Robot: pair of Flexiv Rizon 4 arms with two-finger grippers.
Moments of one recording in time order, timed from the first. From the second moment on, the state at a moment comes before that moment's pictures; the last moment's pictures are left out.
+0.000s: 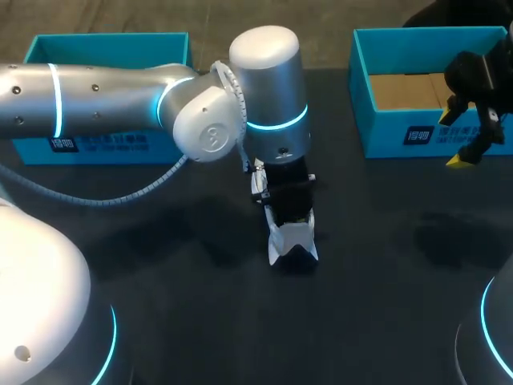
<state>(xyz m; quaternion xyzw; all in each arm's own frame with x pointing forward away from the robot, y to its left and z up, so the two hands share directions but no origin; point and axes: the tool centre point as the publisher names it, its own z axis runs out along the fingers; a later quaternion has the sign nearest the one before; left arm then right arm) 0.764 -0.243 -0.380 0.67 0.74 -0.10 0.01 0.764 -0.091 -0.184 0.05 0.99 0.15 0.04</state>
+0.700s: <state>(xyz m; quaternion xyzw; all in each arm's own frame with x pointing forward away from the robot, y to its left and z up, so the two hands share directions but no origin) 0.773 -0.229 -0.404 0.69 0.72 0.00 0.03 0.764 -0.091 -0.184 0.05 0.99 0.15 0.04</state>
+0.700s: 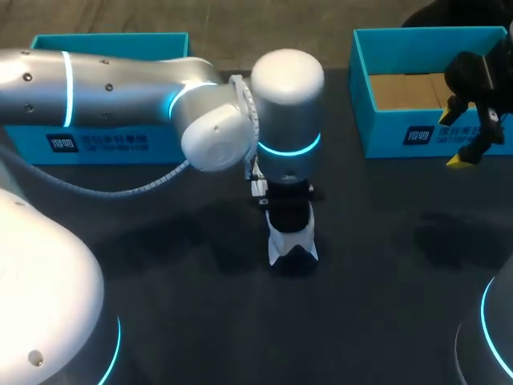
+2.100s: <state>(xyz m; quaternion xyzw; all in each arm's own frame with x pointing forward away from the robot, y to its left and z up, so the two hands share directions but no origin) 0.808 -0.217 -0.343 0.66 0.74 0.11 0.09 0.764 -0.091 -0.184 0.05 0.99 0.15 0.04</state>
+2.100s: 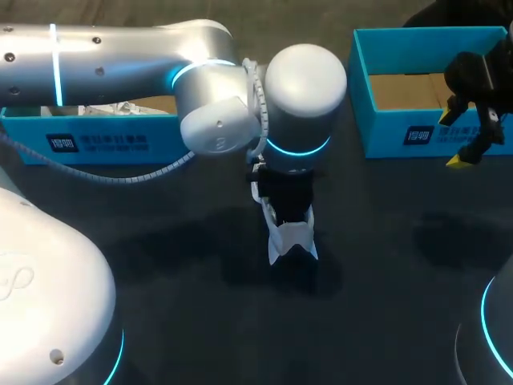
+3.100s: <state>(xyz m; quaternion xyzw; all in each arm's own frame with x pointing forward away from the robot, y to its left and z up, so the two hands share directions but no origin) 0.823 -0.216 -0.330 0.65 0.75 0.11 0.10 0.764 -0.091 -0.184 0.05 0.99 0.15 0.04</state>
